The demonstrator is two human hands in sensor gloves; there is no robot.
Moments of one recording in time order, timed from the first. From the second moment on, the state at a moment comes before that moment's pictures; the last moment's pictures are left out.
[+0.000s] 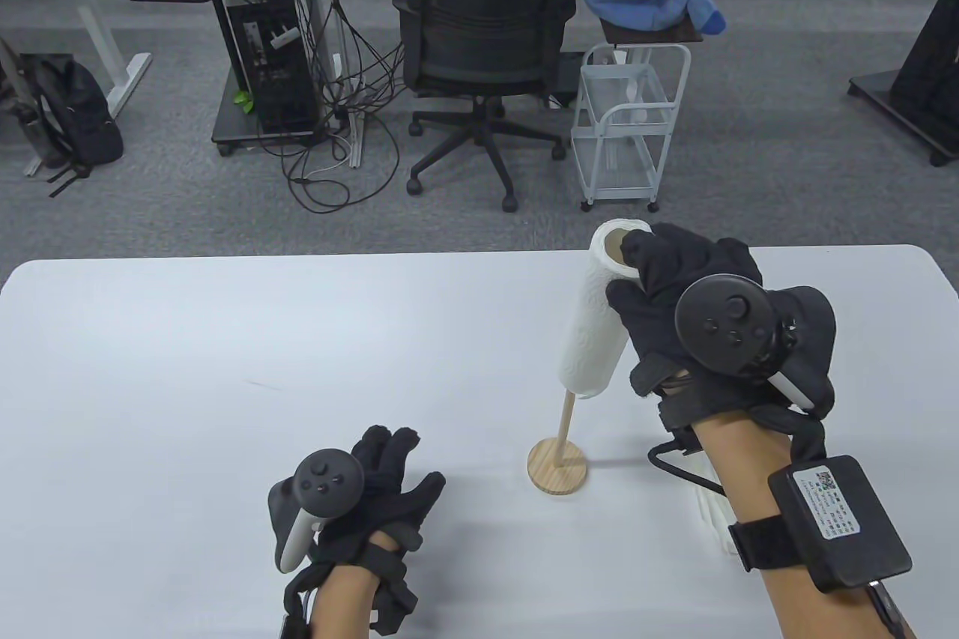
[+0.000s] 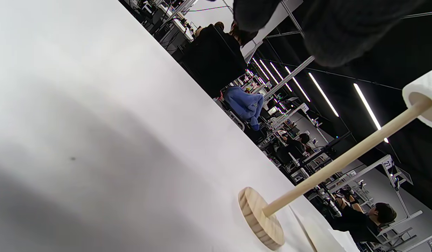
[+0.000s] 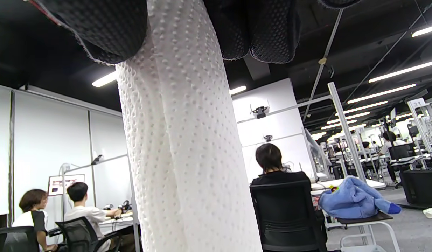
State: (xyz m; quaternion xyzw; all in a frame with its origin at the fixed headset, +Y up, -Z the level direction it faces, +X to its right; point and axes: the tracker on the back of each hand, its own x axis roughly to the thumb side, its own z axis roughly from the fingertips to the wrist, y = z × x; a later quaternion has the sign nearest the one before) left_hand -0.188 -0.726 -0.327 -0.07 -0.05 0.42 0.91; right_hand 0.158 -0.434 -0.344 0.14 -0.23 0.95 0.16
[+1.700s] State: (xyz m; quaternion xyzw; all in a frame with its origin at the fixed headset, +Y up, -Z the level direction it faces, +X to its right) left_hand -0.181 -0.729 -0.327 -0.08 -0.06 0.41 0.91; right_hand 0.141 -0.577 -0.376 0.17 -0.15 0.96 0.17
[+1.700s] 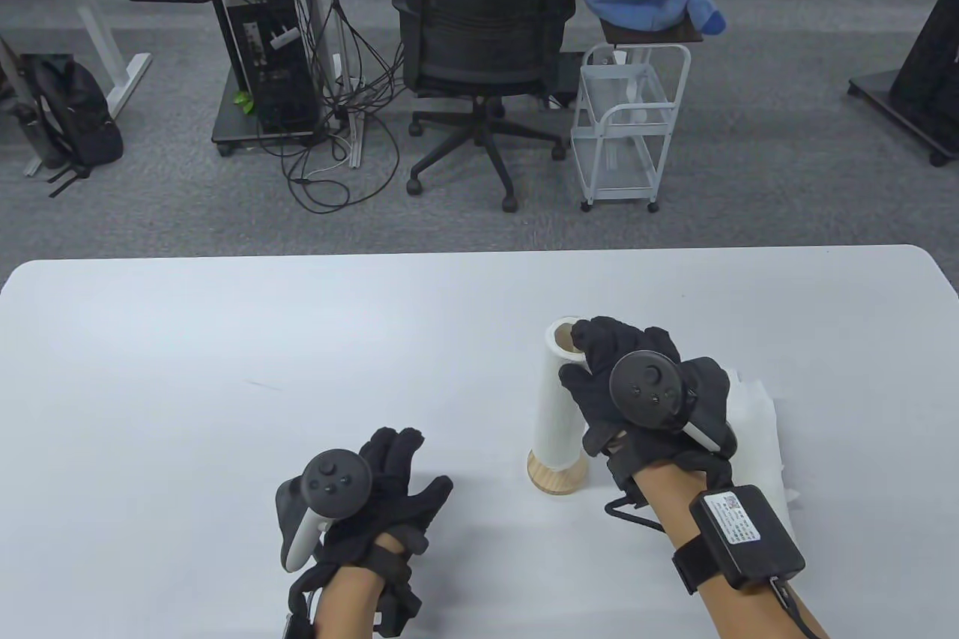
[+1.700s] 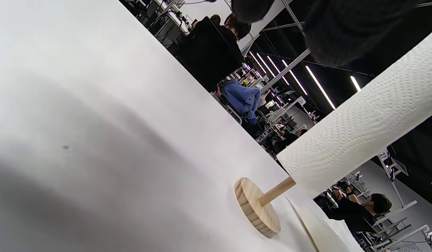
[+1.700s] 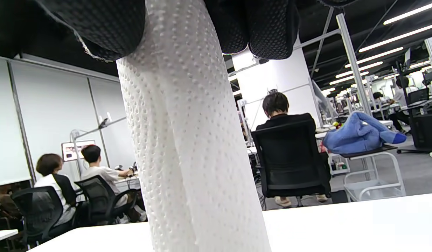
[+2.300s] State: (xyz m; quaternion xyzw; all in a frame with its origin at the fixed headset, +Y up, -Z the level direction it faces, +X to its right) left_hand -0.183 -0.729 -0.327 -0.07 -0.06 0.41 0.91; right_hand 0.144 -0.618 -0.368 0.20 -0.23 0.92 0.24
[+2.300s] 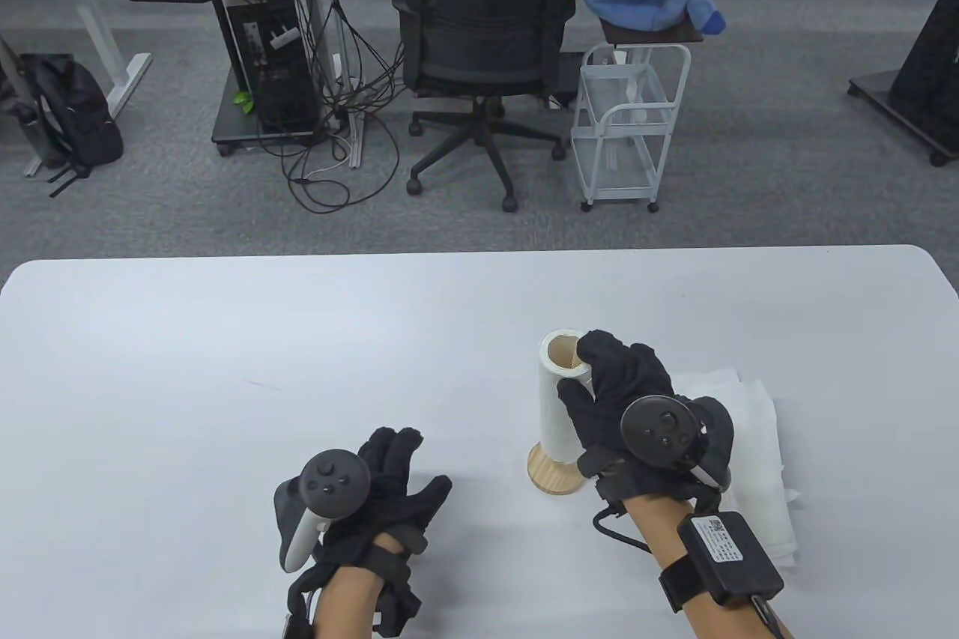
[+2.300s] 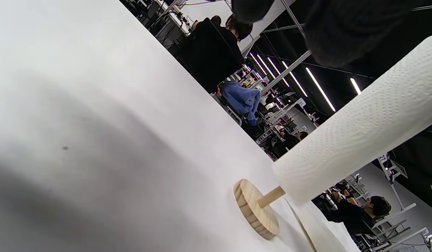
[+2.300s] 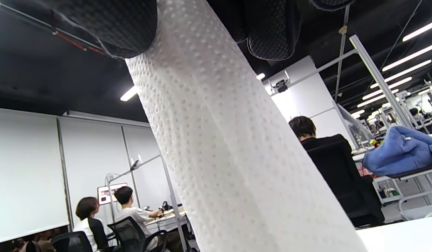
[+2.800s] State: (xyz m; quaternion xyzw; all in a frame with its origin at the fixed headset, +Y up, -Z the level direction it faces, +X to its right) left_hand -0.178 -0.726 -0.326 -0.07 -0.08 0.42 0.90; right_hand 0.166 -0.680 -0.377 0.16 -0.19 0.91 0.34
